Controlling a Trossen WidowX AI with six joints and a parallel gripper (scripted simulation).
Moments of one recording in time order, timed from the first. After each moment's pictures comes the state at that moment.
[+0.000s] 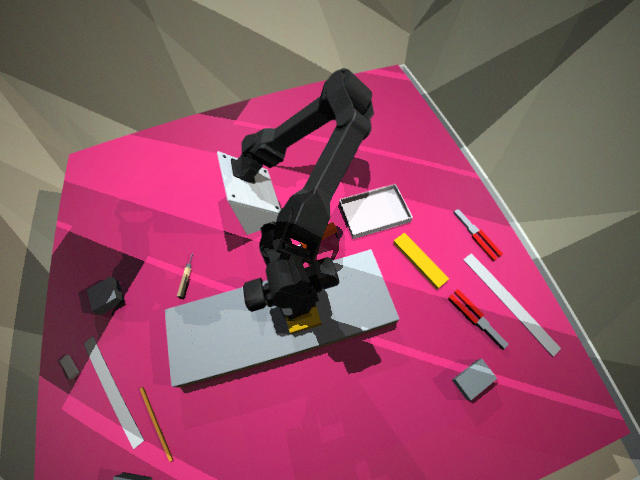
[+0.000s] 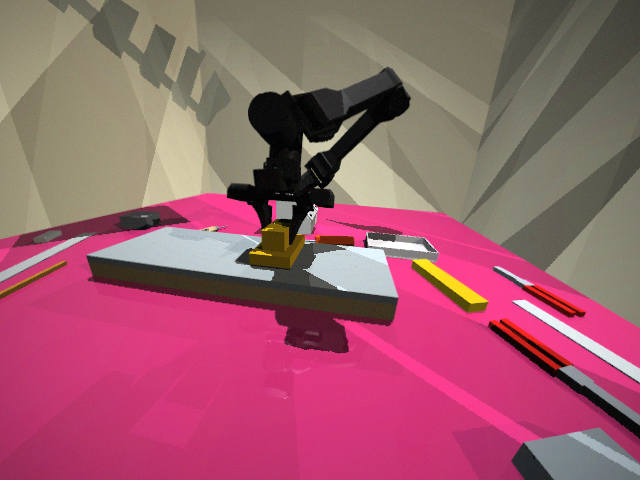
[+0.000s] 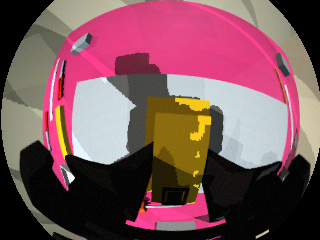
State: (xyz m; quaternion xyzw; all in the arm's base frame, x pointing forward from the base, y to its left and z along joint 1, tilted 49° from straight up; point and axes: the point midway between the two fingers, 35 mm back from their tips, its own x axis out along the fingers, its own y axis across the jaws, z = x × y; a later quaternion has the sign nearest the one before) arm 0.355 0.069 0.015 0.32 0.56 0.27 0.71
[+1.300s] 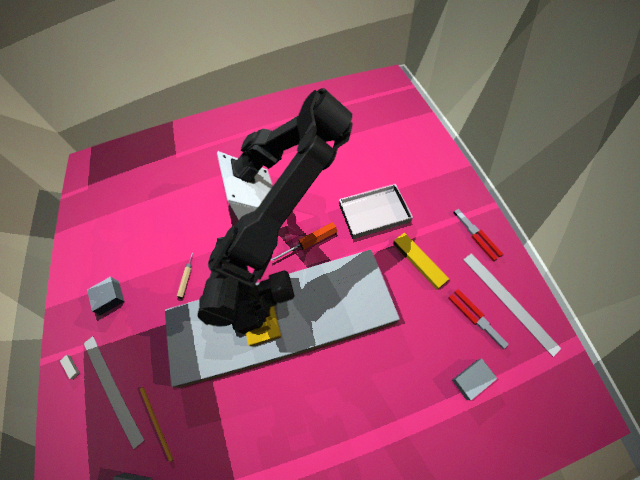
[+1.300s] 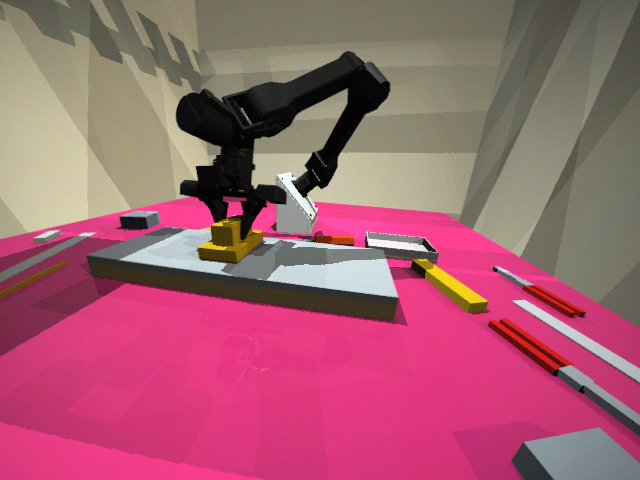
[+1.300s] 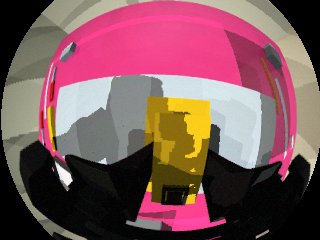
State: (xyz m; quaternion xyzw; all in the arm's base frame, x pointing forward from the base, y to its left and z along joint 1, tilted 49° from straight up) arm 0.358 0.008 -0.055 0.32 0.56 0.27 0.71
